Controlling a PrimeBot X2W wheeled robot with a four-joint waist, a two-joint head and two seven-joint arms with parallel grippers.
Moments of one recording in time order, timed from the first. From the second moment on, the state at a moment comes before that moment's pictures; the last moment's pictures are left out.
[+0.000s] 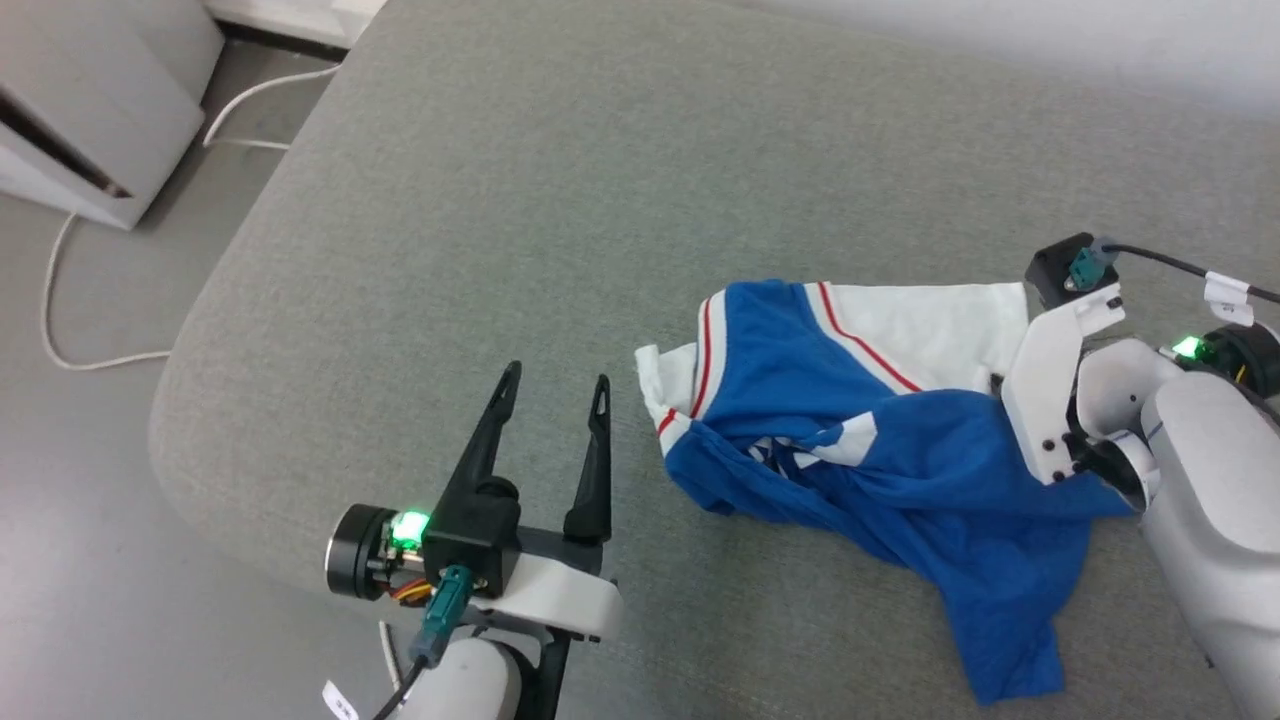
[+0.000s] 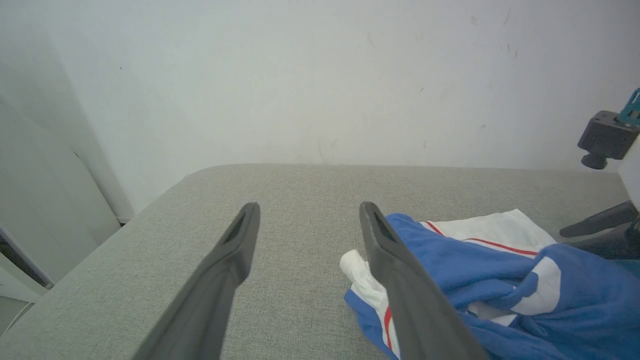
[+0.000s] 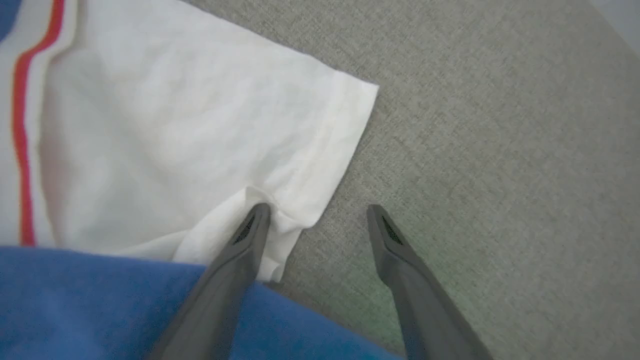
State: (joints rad) left arm -0.16 0.06 -0.36 0.07 -0.09 0.17 -0.26; right arm -0.64 -0.33 0.33 0.63 0.24 0.13 0.61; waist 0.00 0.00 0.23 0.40
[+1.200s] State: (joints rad) left arm -0.14 0.05 -0.27 0.13 -0.11 0.13 -0.26; right arm -0.43 -0.49 0.19 0.76 0.26 0.13 0.19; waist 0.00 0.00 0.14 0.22
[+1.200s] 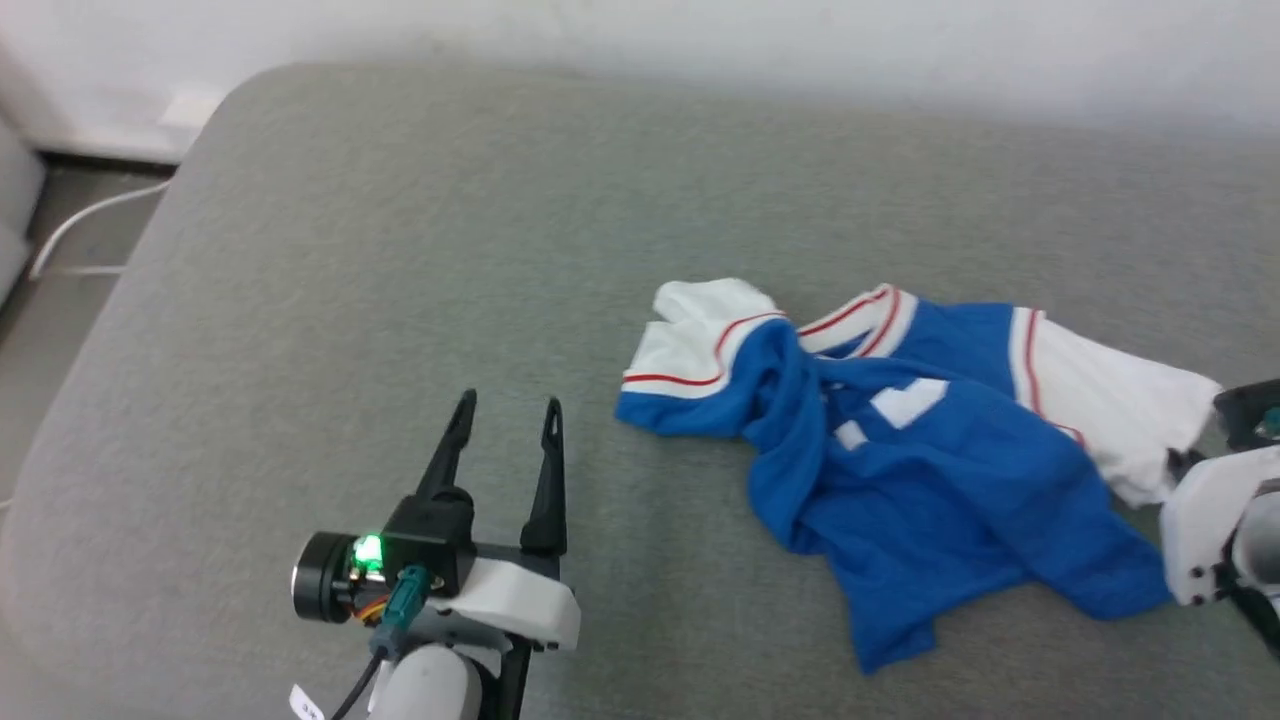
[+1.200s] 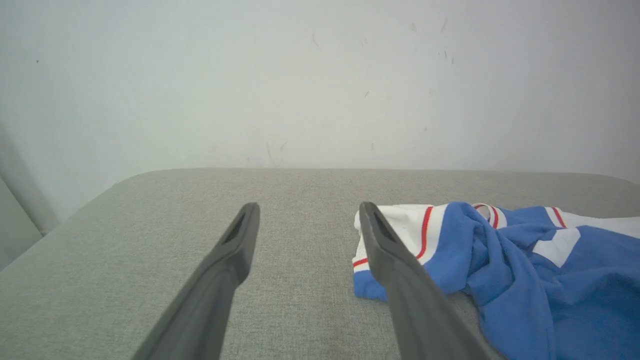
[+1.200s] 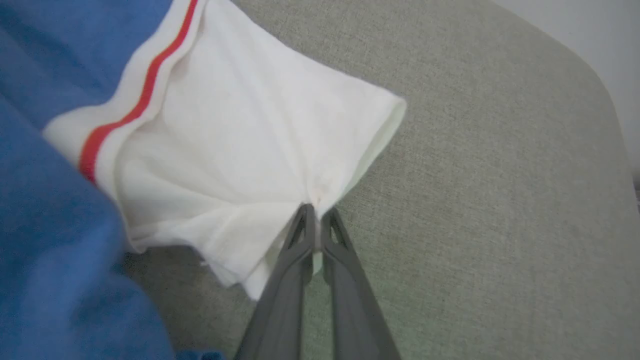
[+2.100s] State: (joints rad) left arm -0.70 0.05 -0.46 0.62 -0.19 0.11 0.45; right arm -0.02 -0.12 -0.12 0.03 0.13 0.13 0.17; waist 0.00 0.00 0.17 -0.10
